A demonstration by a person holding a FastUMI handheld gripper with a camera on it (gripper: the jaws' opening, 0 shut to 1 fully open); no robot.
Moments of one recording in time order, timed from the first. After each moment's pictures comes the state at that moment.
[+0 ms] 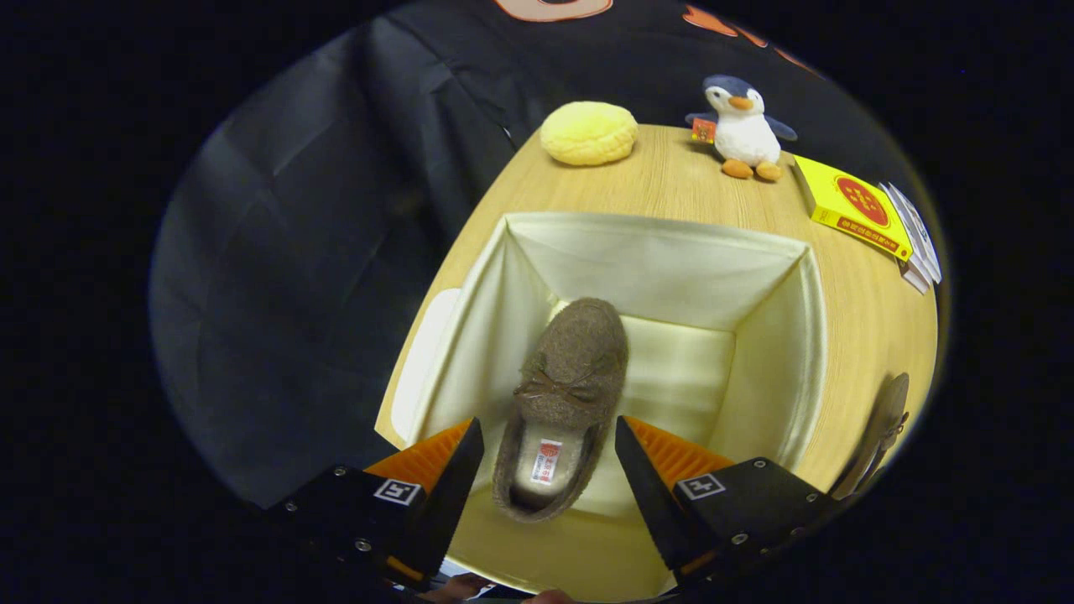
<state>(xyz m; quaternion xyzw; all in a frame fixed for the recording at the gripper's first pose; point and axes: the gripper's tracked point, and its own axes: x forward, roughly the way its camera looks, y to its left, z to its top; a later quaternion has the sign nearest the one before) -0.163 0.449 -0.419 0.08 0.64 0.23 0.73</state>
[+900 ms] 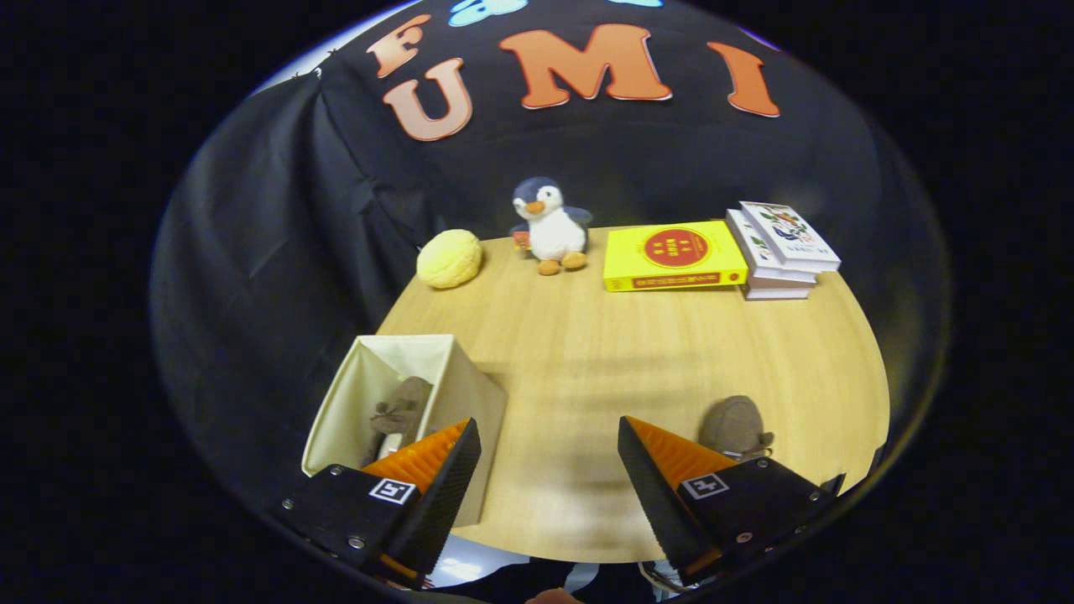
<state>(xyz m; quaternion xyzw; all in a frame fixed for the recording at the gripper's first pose) -0.132 0.153 -0.387 0.10 0.53 0.08 0.84</state>
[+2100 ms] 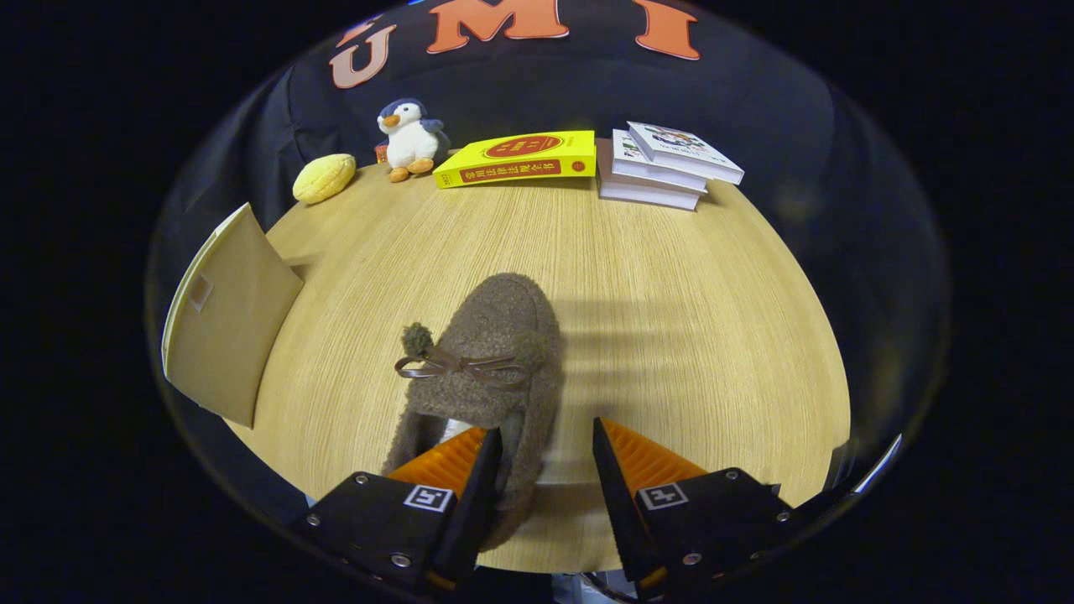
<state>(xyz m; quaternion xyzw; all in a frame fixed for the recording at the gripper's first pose) -0.211 -0.031 -0.540 0.00 0.57 0.02 0.82</state>
